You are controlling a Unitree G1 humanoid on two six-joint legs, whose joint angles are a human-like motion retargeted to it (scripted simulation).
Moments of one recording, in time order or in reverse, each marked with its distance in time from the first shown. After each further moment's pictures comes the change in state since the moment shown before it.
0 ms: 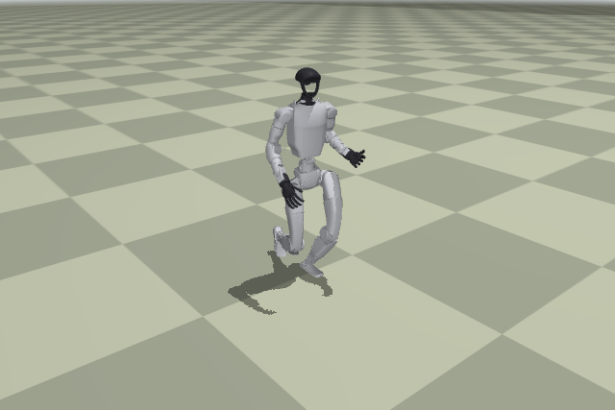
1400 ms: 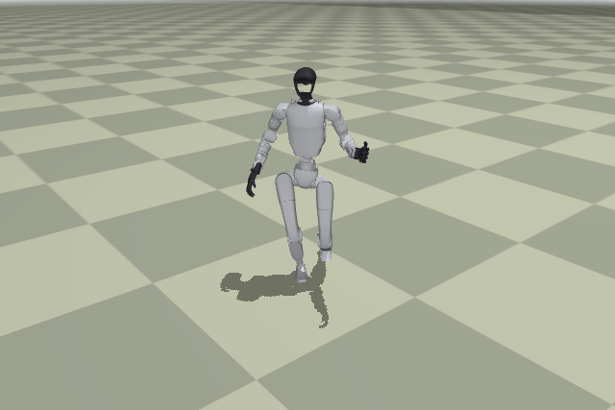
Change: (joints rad) left arm -0.254 0.109 0.406 0.142 0.244 -0.219 0.231; right arm 0.282 -0.123 -0.097 -0.019 -0.035 0.021 -0.028; waist -0.193 0.296 0.091; left_leg 0.262 0.337 -0.340 0.346 0.427 -0.503; right_leg -0.203 0.448 -0.002 -0.597 -0.378 -0.290
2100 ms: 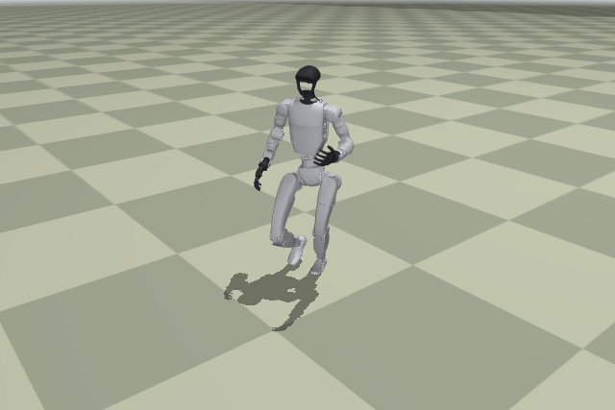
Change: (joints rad) left arm 0.012 0.018 -0.304 -0.205 -0.076 0.090 -0.110; right arm -0.166 0.117 0.157 -0.159 0.098 -0.086 -0.047; waist 0.051 -0.344 0.001; left_leg 0.100 -0.469 0.133 -0.759 -0.291 0.402; right_leg -0.142 -0.538 0.122 0.665 0.152 0.187
